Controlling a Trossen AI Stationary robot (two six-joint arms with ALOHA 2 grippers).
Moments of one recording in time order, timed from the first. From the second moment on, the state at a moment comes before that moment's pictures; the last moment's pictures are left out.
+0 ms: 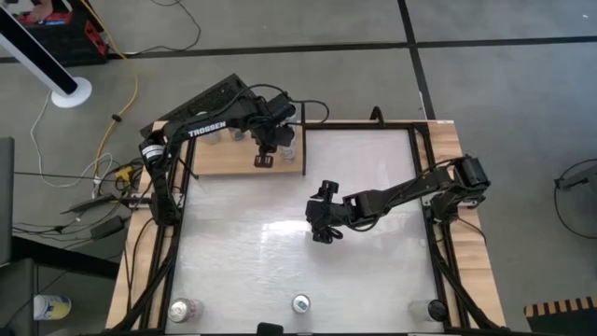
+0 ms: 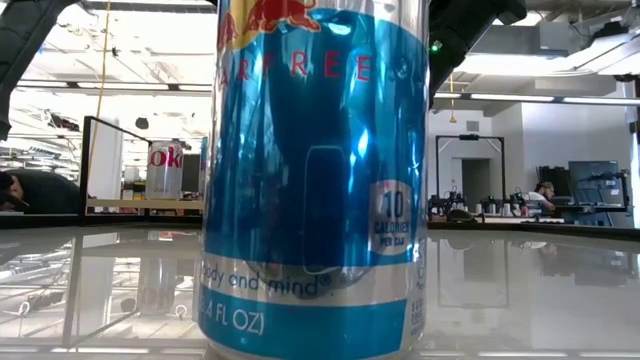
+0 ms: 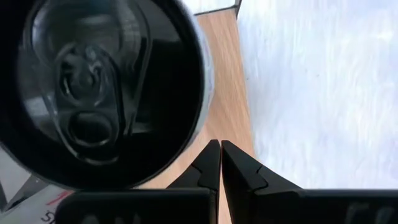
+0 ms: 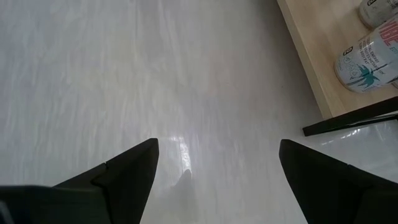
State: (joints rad) left arm 0.51 1.87 1.73 -1.08 0.02 0.63; right arm 0.19 1.72 1.13 -0.30 0.47 0.12
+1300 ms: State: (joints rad) left arm 0.10 1.11 1.29 -1.22 0.03 0.19; right arm 0.19 1.72 1.13 -0.23 0.47 0.10
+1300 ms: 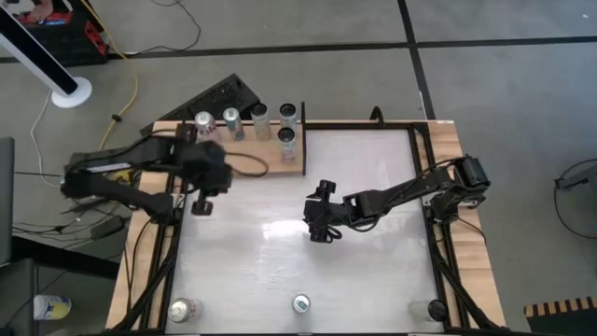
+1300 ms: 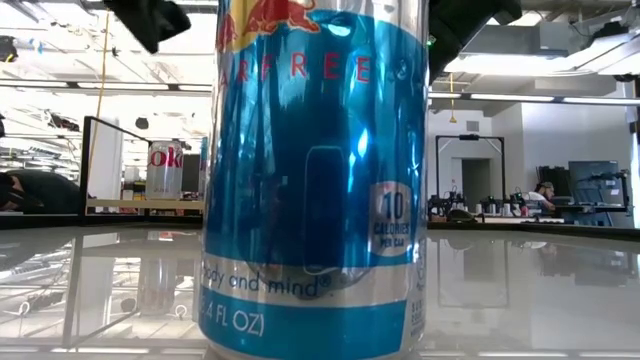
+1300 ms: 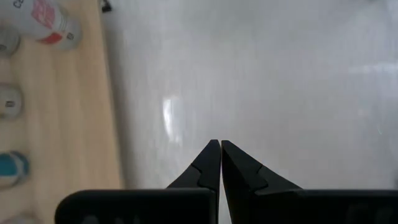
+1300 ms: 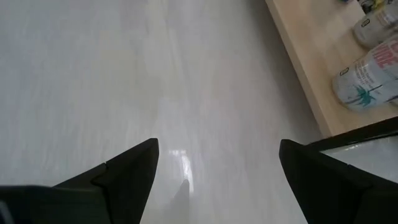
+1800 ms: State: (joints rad) left arm -0.04 0.79 0.67 -0.17 0.07 0.24; right arm 0.36 1.71 1.65 -1.26 0.20 0.60
